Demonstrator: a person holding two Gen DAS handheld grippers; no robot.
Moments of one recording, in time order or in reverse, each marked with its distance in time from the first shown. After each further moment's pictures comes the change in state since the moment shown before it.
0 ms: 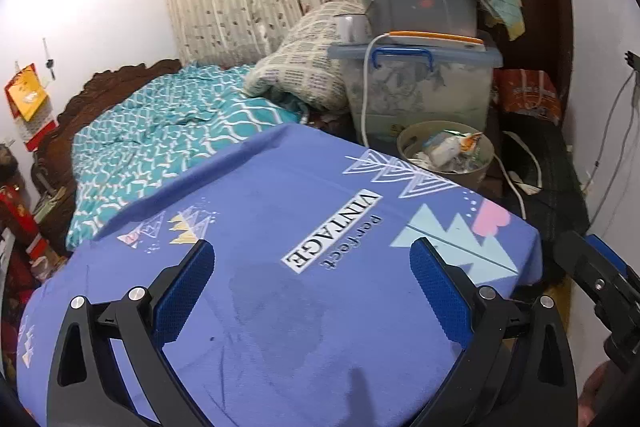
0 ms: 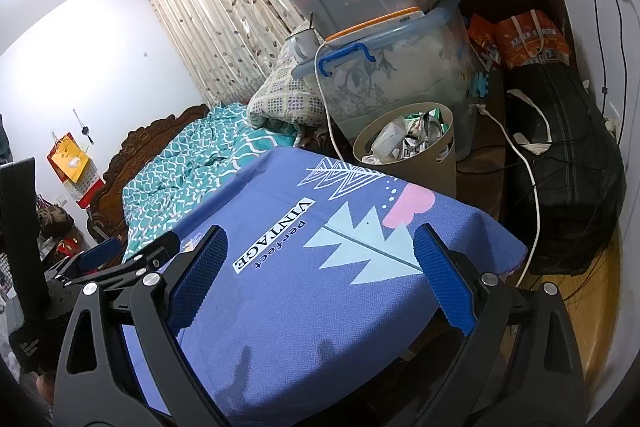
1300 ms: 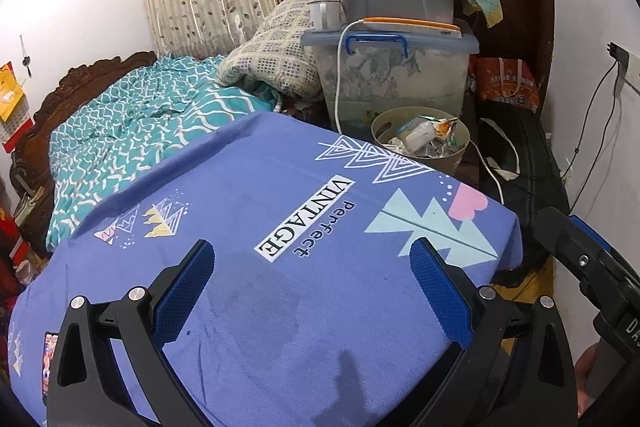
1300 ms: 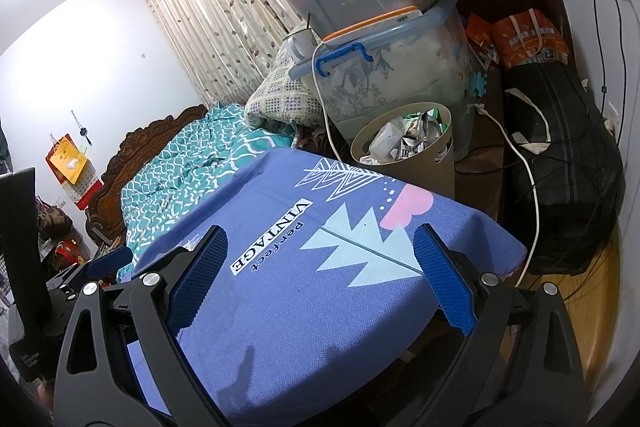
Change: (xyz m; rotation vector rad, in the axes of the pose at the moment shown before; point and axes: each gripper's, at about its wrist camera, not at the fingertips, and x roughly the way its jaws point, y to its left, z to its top) left arm 0.008 -0.009 -0.005 0.022 0.041 -0.083; right arm -0.002 -0.001 -0.003 0.007 -0.005 -0.007
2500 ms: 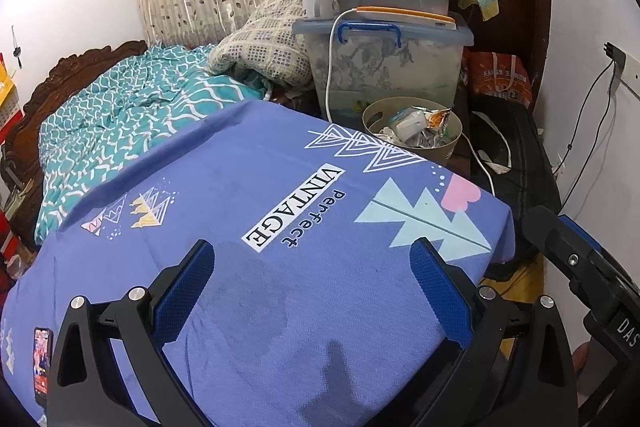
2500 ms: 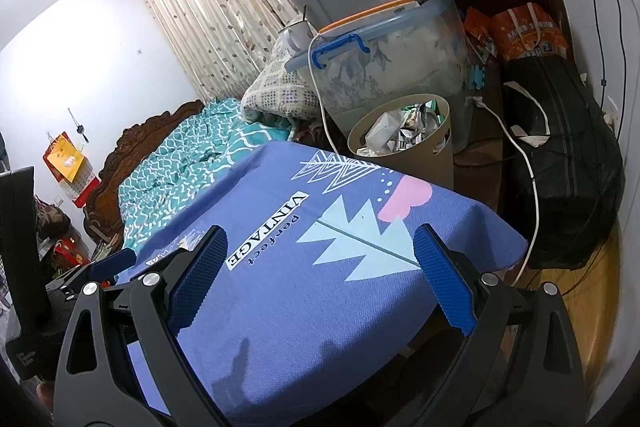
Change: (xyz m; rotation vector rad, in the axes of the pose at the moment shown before) left arm 0.011 0.000 -0.003 -0.017 0.039 -0.041; right arm 0.012 -0.003 -0.008 0.002 0.023 -0.008
